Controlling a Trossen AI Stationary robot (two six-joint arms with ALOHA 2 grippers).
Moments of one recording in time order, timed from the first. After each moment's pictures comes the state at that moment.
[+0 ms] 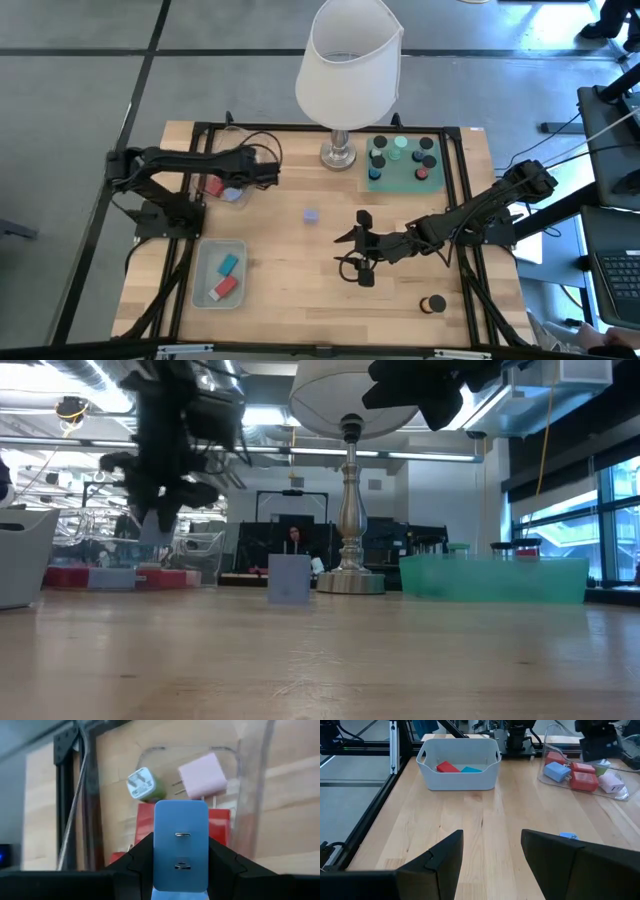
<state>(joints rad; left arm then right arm) 0.26 1.44 0.93 -1.11 -0.62 -1.09 0.46 1.51 0.87 0.17 0.40 0.20</state>
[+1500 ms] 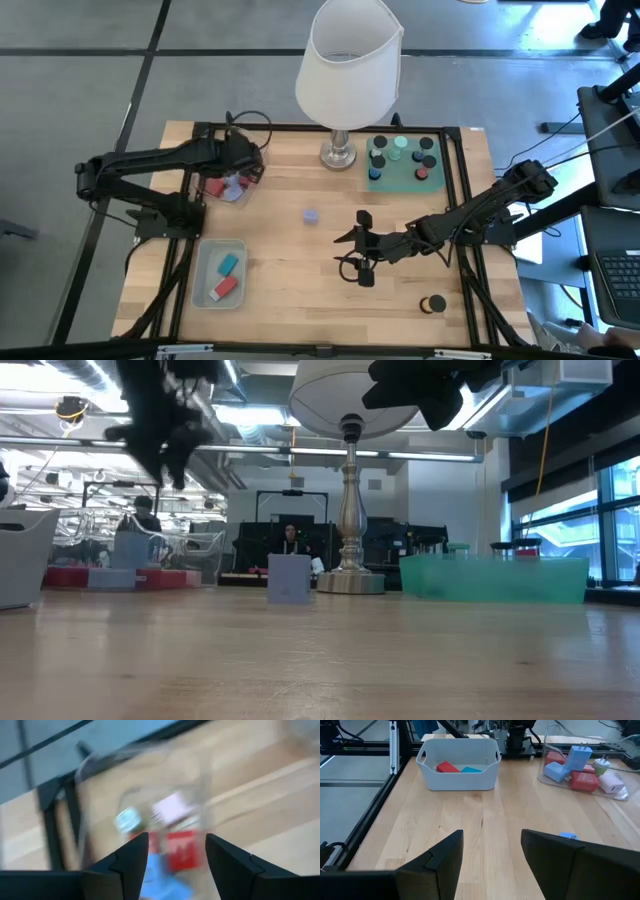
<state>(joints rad) 0.29 1.17 0.99 -1.09 -0.57 -0.79 0.46 1.51 0.87 0.17 0.40 0.20</state>
